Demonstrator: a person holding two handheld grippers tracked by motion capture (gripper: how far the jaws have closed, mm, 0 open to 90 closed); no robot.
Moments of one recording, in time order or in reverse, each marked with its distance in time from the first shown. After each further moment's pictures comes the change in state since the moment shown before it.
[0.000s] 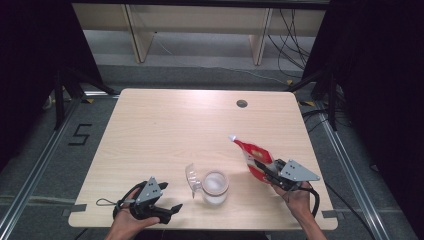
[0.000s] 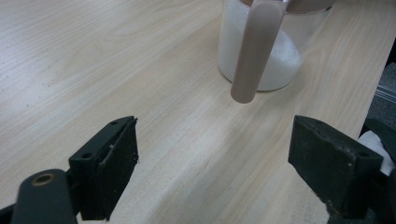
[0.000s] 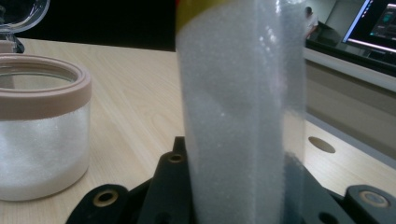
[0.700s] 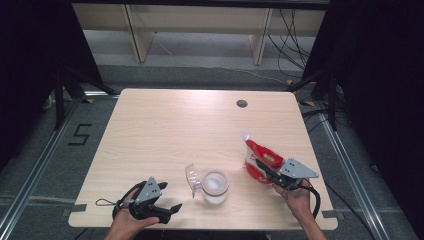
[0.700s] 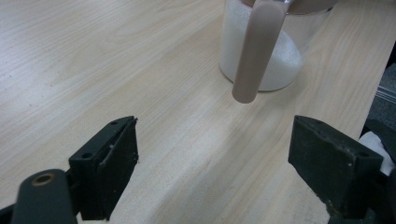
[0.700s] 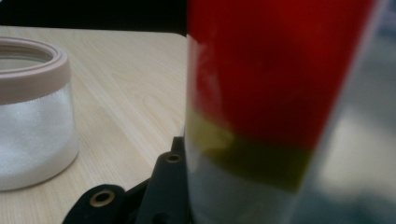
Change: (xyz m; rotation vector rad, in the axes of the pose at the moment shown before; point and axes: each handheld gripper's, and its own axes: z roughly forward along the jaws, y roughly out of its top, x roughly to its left) left arm 0.001 0.000 -0.001 -0.007 0.005 0.001; right arm -0.004 -0.007 0.001 0.060 -0.047 0.060
